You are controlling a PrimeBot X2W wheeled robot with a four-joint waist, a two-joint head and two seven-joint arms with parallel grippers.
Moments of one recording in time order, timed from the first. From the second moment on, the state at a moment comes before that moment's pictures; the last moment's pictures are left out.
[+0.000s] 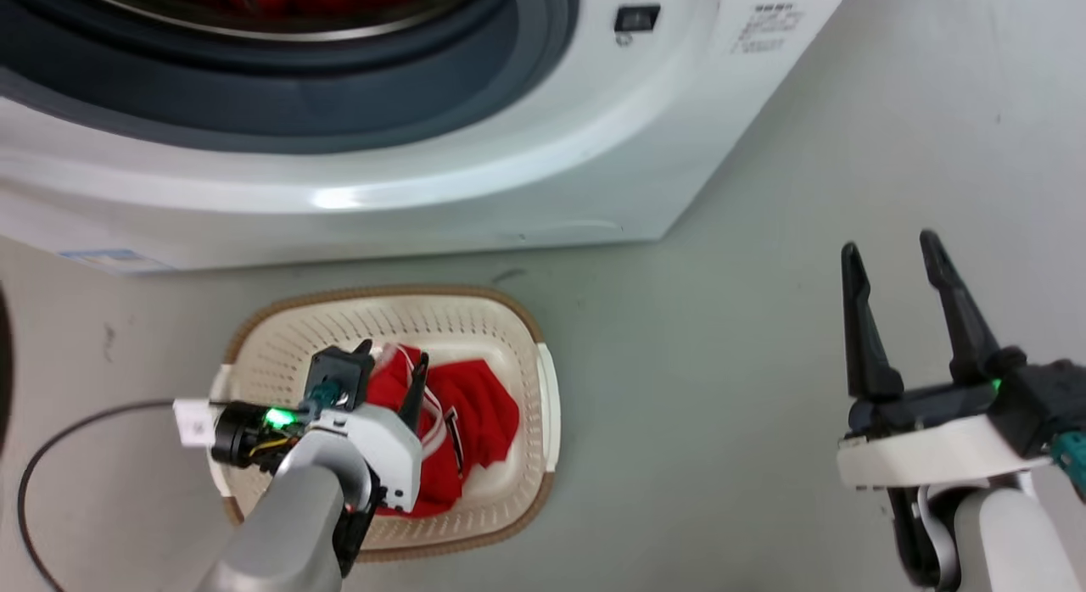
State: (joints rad) left arm -0.57 0.22 -0.53 0.92 -0.39 -0.03 -0.26; right arm -0.17 -0.05 0.02 0.00 0.09 0.13 -0.26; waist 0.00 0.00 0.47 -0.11
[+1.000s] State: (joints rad) left arm -0.42 0.17 -0.09 0.39 -0.17 0.02 -0.26; right arm -0.07 -0.05 0.05 -0.01 0.08 0.13 -0.26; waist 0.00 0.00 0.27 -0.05
